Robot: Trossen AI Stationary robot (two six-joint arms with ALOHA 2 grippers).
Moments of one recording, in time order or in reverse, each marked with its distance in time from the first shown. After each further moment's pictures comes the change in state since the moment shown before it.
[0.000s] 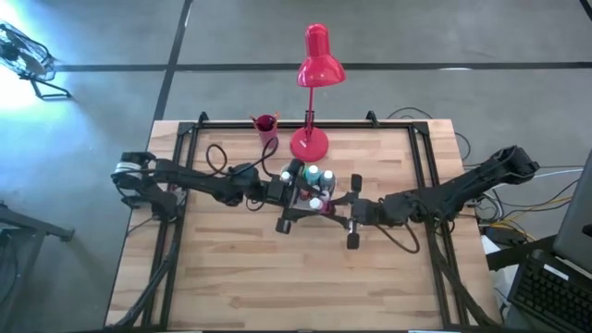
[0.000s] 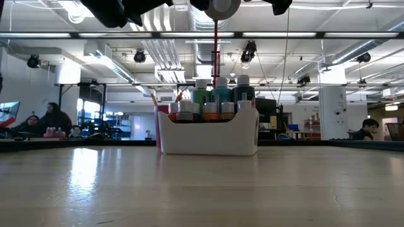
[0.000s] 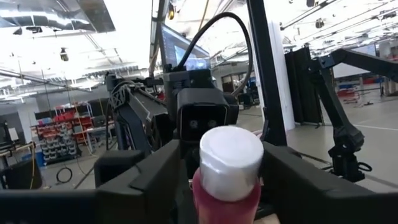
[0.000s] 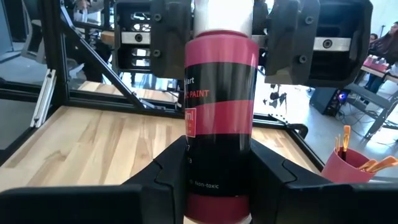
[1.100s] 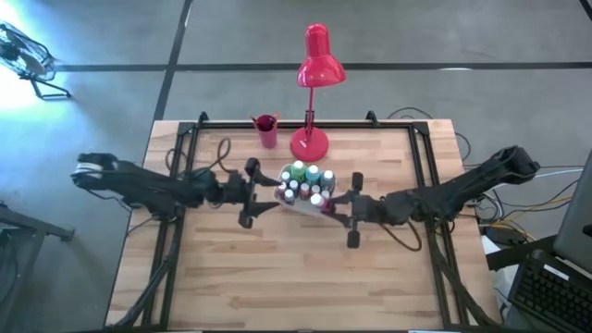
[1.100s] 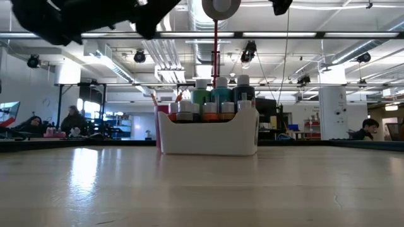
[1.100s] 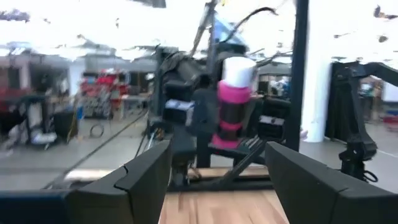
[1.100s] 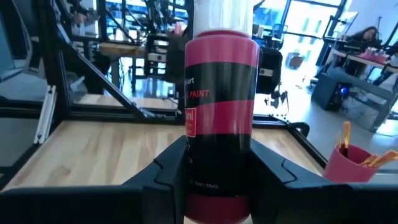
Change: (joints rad) left arm 0.004 -0.404 -0.510 0.058 -0.205 -0.174; right arm -0.006 -0.007 0.007 0.002 0.003 0.055
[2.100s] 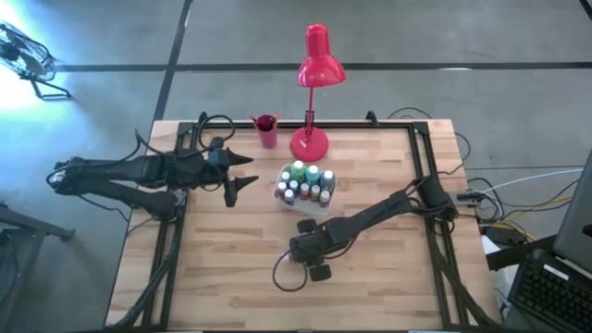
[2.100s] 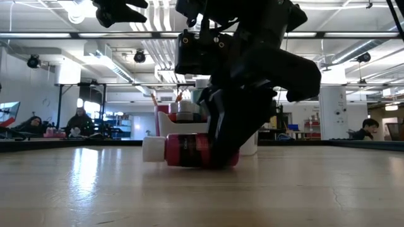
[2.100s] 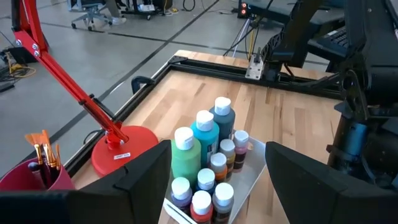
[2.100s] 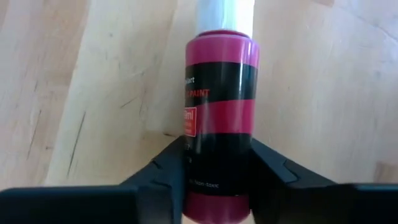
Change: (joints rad) left arm 0.005 -0.353 0.433 -1.385 -0.384 -0.096; right arm -0.044 0.876 0.682 -0.872 -0.445 0.120
